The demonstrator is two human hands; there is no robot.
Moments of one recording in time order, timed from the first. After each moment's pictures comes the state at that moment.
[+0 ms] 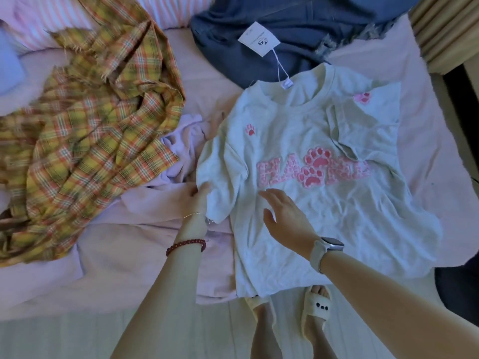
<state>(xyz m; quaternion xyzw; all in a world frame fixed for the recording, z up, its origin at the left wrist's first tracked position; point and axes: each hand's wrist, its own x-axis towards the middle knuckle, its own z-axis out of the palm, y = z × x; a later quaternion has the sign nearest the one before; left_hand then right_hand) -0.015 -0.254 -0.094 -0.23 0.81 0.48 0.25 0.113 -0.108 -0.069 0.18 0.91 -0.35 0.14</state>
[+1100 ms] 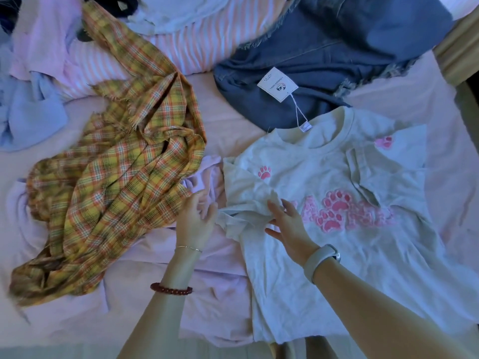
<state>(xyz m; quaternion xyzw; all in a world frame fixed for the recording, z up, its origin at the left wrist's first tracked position) -0.070 -0.265 -0.045 0.04 0.90 0.41 0.12 0.020 -0.103 -0.074 0.48 0.43 -0.76 0.09</state>
